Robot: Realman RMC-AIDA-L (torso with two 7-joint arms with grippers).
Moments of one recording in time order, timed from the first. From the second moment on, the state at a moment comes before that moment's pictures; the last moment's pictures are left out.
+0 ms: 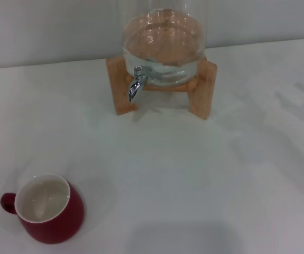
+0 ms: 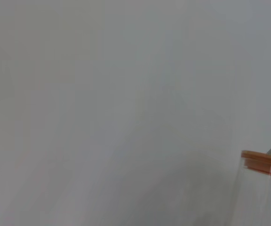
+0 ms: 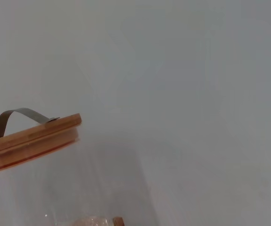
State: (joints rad) left arm -0.01 -2.08 0.51 0.89 -1.72 -1.68 1.69; right arm 0.09 2.01 -0.84 -1.09 1.78 1.23 -1.47
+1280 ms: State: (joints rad) left arm -0.01 -2.08 0.51 0.89 -1.71 -1.67 1.70; right arm 0.09 2.01 -0.84 -1.09 1.78 1.23 -1.48
